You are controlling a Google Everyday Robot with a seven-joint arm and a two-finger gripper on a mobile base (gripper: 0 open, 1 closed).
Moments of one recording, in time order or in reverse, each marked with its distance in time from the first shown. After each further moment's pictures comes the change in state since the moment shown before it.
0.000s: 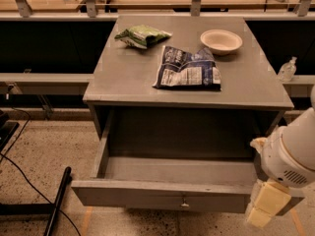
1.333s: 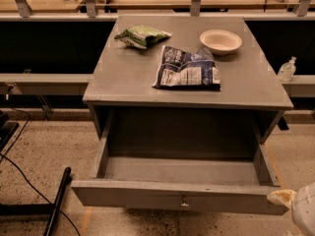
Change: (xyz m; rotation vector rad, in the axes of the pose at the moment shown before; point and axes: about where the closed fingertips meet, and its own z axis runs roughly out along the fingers) arm 0.080 0.056 0.042 -0.119 -0.096 0.082
